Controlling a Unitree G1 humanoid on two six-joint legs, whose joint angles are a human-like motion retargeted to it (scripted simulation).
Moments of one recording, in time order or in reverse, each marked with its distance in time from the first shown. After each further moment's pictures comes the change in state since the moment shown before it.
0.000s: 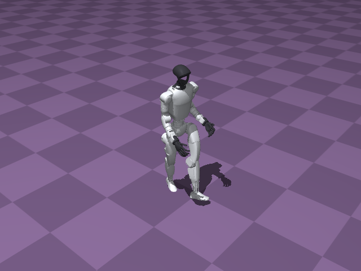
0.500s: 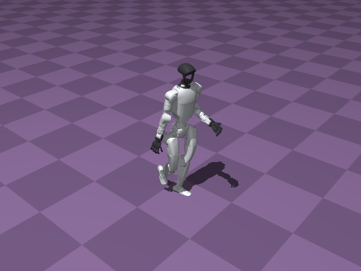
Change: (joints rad) left arm -0.055 0.044 0.020 0.008 -0.021 -0.007 0.013; right arm 0.119 -0.130 -0.246 1.064 -0.613 0.300 -0.163; waist -0.021 0.026 -0.152; left_leg 0.258 0.031 -0.083 0.042 -0.123 0.220; right_leg -0.247 -0.016 0.056 0.708 0.486 0.203
